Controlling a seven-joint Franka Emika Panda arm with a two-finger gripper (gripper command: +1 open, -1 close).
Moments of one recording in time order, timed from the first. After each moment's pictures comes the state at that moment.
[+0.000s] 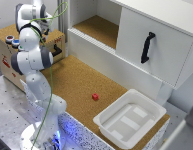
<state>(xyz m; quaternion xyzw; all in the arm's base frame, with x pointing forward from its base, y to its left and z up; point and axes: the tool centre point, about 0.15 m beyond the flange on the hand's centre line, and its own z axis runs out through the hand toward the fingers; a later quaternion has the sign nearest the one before) 0.319 0.421 0.485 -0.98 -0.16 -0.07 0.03</state>
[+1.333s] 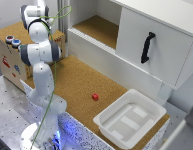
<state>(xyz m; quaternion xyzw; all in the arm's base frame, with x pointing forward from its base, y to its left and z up) 0.335 0.446 0.432 -0.98 -0.17 -0.02 0.01</state>
